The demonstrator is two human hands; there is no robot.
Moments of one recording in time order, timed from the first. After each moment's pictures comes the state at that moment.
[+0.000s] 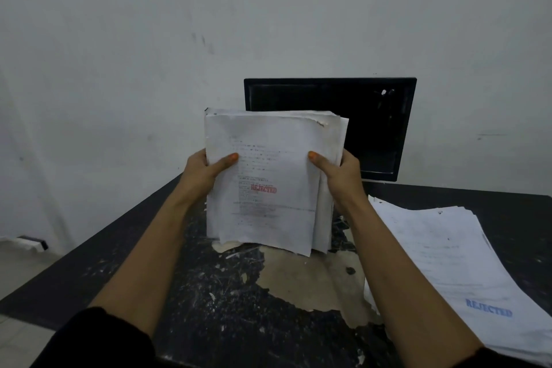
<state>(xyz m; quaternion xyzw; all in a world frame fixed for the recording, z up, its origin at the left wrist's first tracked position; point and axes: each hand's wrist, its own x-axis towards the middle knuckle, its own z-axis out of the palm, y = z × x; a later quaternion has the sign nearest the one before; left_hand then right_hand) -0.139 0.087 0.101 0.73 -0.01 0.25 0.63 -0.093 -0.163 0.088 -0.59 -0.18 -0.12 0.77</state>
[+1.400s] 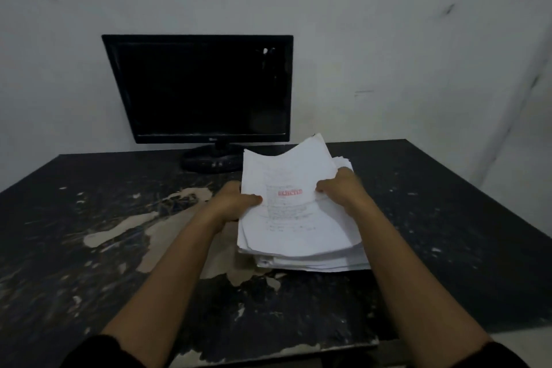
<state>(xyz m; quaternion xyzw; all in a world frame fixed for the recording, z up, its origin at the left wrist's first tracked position) -0.118 -0.150 0.017 0.84 0.01 -0.10 0.53 -0.120 -0.376 0.026 -0.87 0.14 -0.04 0.46</state>
